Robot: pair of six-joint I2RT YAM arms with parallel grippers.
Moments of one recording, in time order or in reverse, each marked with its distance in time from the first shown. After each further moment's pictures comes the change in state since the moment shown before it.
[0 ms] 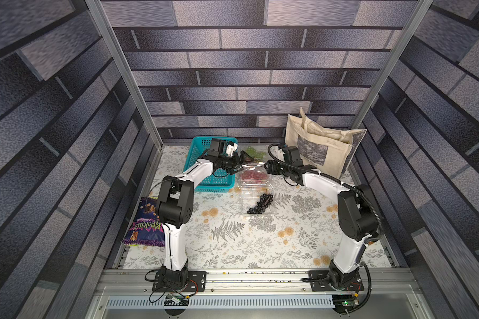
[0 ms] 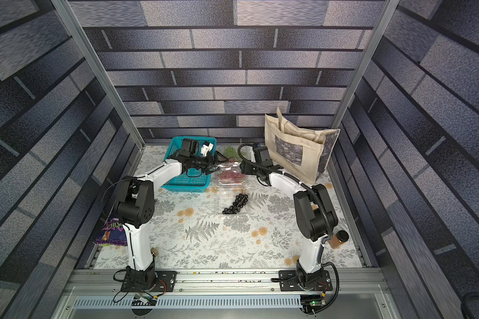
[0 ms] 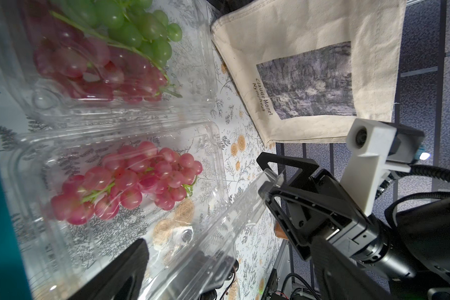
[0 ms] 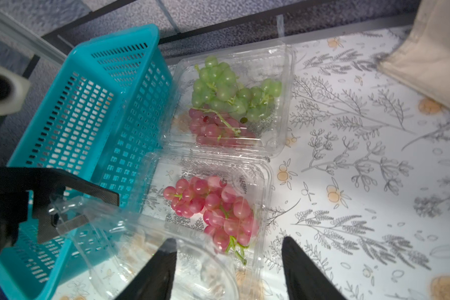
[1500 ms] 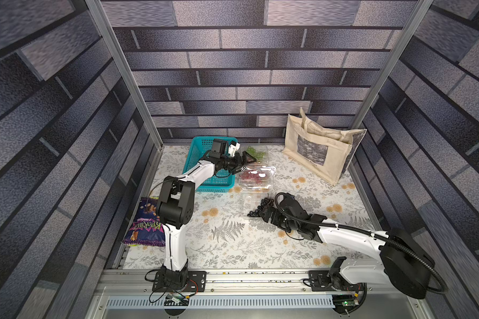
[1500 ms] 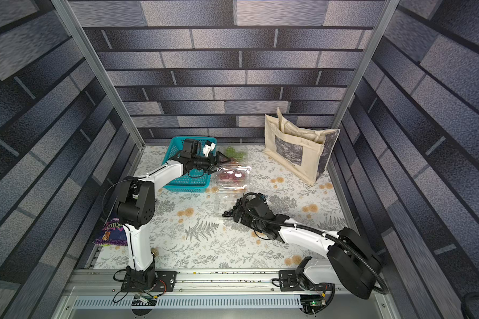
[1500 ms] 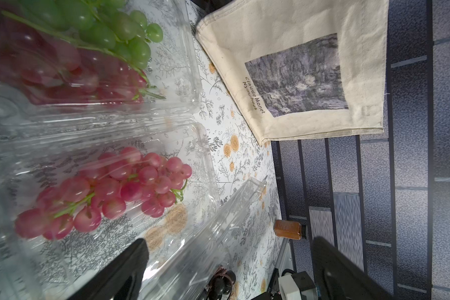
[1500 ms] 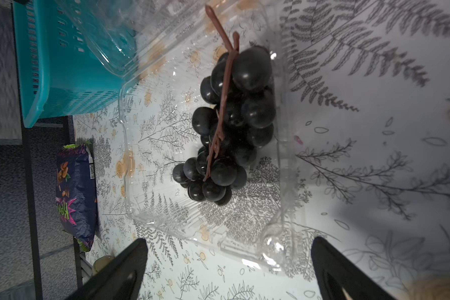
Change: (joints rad) left arm -0.019 -0.008 -0.024 0.068 0.007 -0.002; right arm 0.423 -0.535 -0.733 0.052 0.126 0.699
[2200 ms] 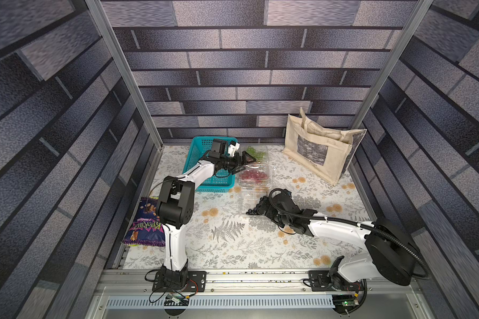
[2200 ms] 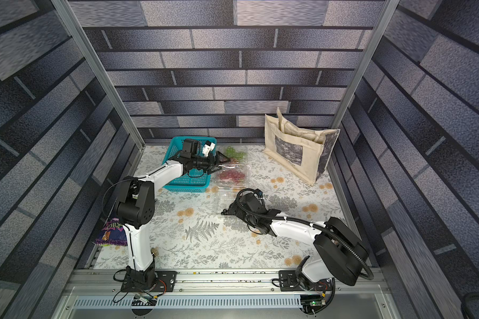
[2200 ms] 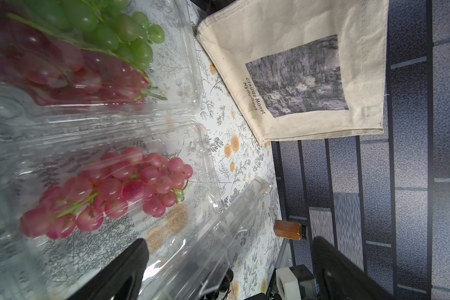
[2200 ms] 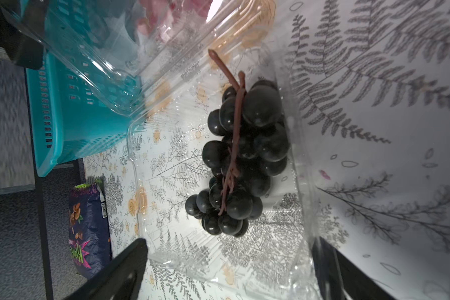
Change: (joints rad) left arm -0.001 0.000 0.000 -0.002 0.004 0.002; right arm 0.008 0.132 0.112 0.042 0.085 0.104
